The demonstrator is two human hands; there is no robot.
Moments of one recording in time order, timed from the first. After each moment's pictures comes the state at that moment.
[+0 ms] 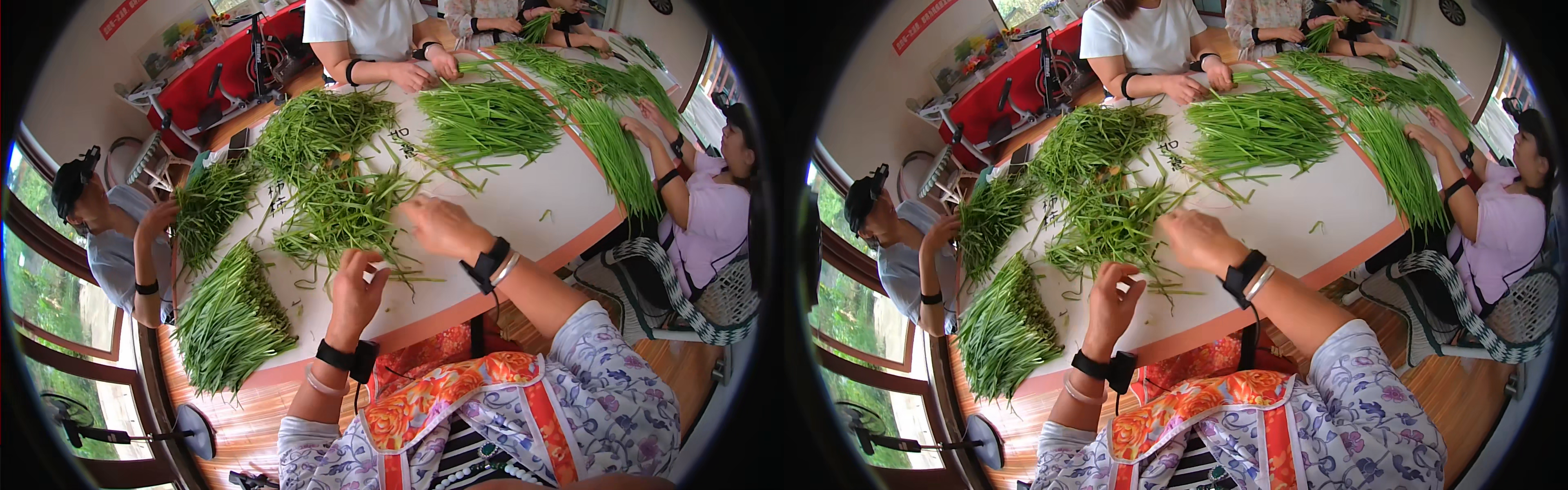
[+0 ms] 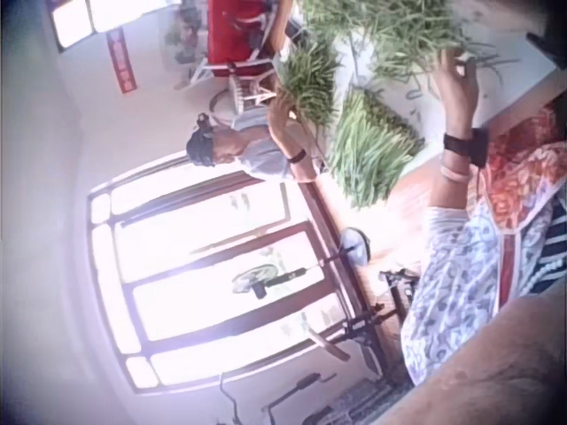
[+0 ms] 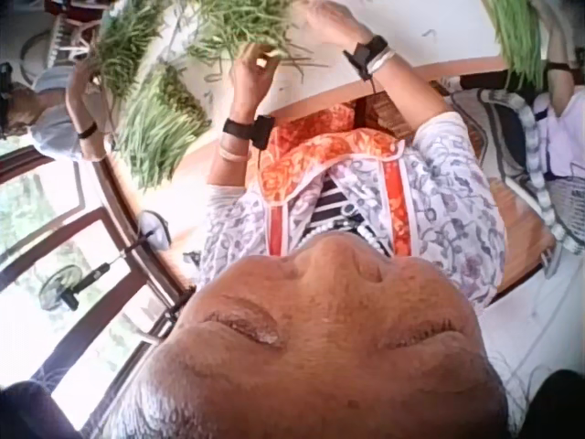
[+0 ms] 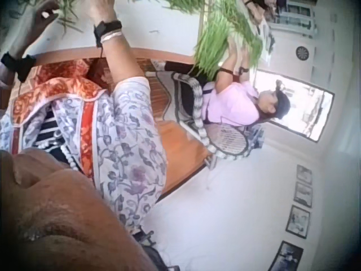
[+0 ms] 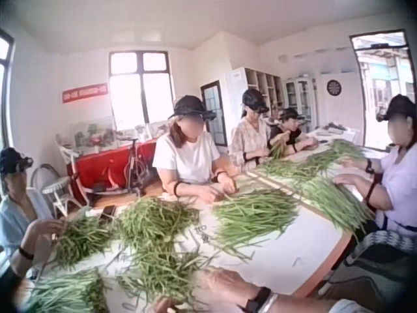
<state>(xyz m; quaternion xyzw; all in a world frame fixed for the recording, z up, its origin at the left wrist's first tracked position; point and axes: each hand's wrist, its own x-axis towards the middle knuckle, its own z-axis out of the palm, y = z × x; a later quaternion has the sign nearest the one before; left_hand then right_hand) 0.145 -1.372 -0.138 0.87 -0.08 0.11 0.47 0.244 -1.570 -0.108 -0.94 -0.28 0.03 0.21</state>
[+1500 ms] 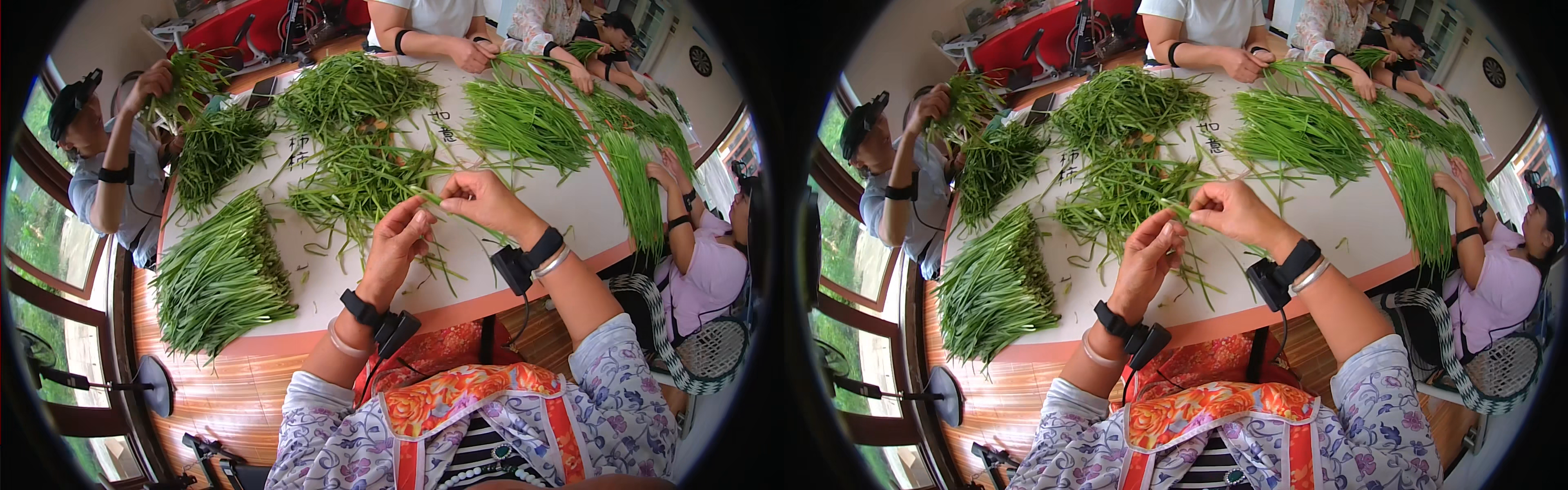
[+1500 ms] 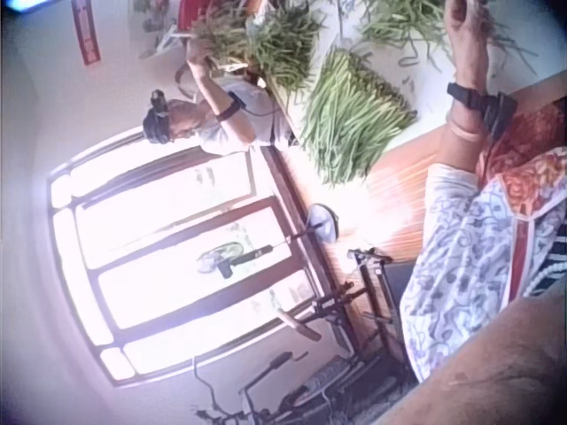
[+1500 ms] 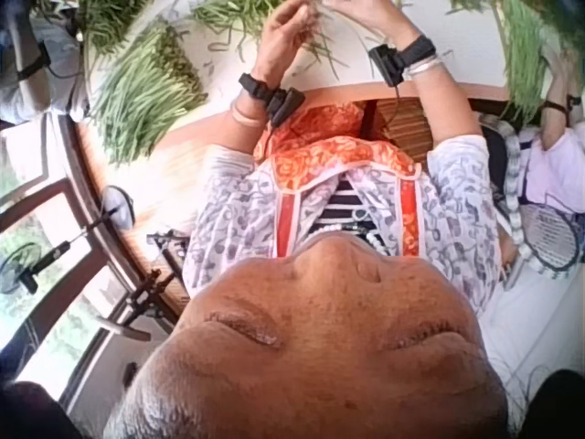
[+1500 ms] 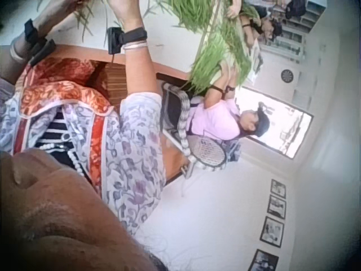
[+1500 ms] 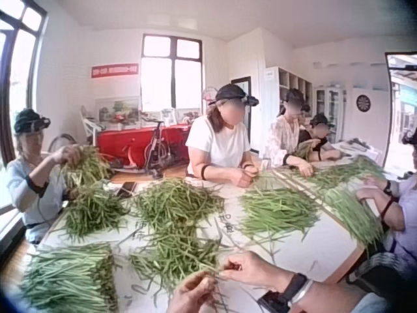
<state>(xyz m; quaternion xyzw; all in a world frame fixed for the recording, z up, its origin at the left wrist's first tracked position) 0.174 -1.393 -0.152 0.44 -0.06 -0.05 0.89 0.251 -1.576 -0.094 -0.78 -0.31 0.12 0.54</state>
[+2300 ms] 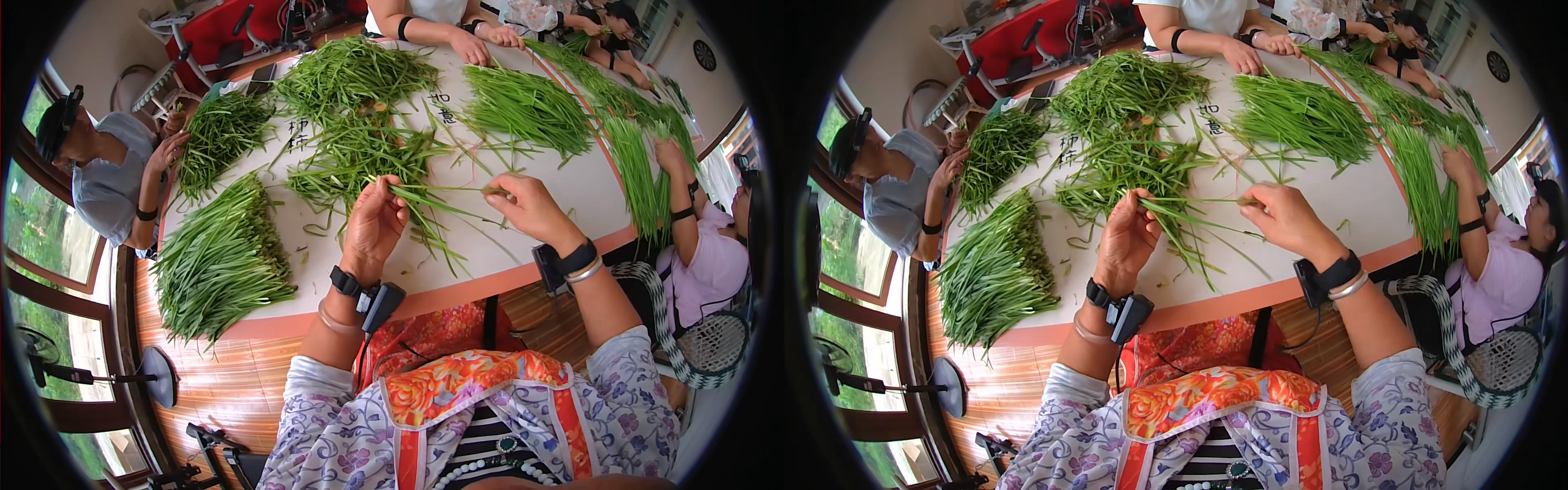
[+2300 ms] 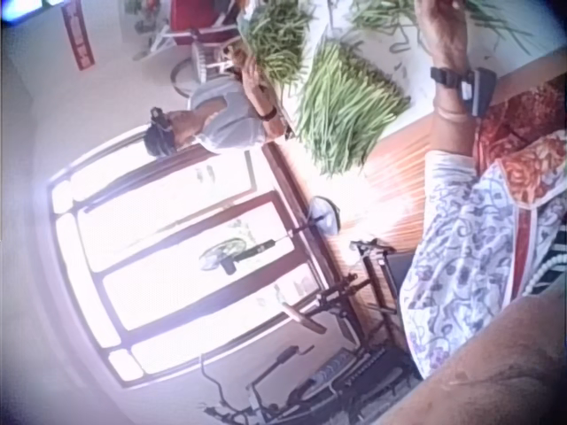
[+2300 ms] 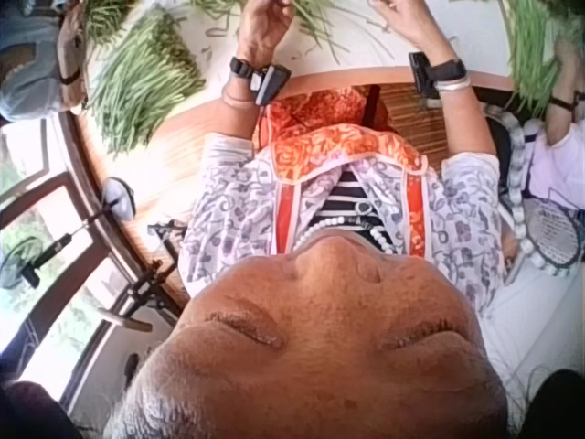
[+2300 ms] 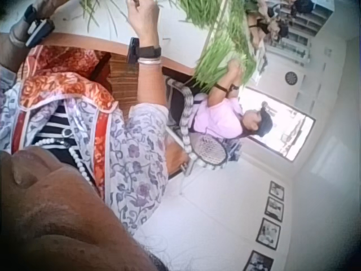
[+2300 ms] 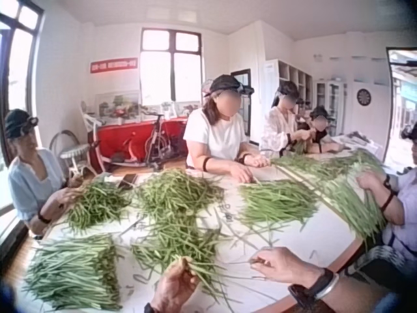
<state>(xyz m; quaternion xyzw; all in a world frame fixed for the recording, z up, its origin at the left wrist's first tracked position) 0.188 -1.360 -0.174 0.22 -0.03 -0.06 0.97 0.210 -1.623 -0.084 -0.89 -0.24 0.02 0.38</state>
